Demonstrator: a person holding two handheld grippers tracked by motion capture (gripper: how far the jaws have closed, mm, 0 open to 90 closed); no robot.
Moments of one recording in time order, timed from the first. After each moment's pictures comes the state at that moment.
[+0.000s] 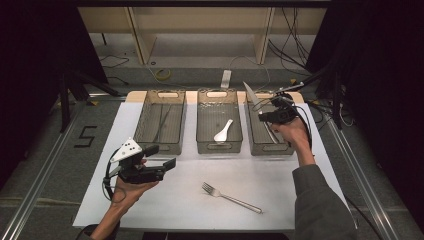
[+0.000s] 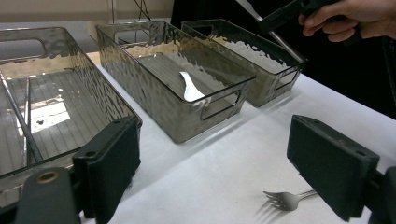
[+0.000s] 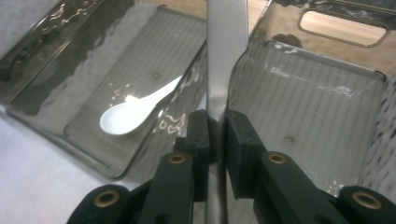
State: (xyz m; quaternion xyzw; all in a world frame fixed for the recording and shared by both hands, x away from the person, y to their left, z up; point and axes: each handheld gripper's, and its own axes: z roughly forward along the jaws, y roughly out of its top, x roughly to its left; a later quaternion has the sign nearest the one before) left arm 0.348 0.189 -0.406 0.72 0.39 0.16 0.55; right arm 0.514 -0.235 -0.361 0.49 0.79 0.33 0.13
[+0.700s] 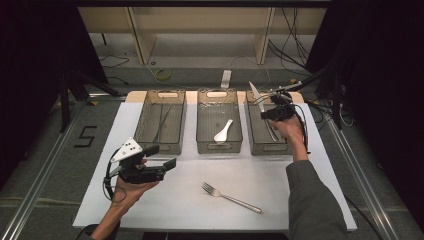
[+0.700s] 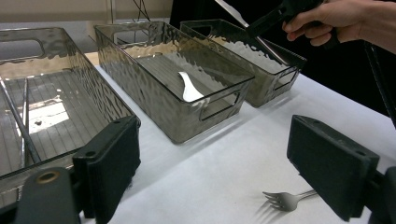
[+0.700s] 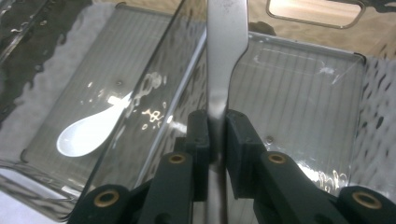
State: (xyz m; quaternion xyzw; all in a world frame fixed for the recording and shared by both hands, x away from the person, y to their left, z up) left arm 0.348 0.188 -0.406 0.72 0.39 0.16 0.55; right arm 0.539 -0.240 -0.379 0.55 0.77 0.31 0.13
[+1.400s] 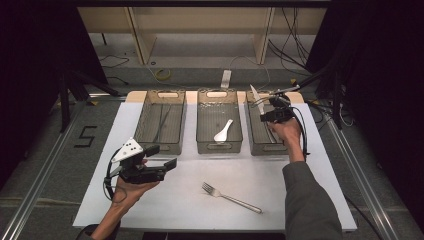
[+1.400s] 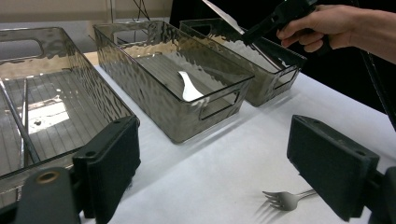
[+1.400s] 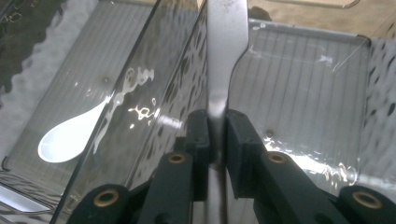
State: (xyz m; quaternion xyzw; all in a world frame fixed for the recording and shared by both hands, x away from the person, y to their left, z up) left arm 0.348 0.187 -0.406 0.72 0.39 0.16 0.55; right arm 0.544 -0.239 -0.395 0.57 0.76 0.30 0.13
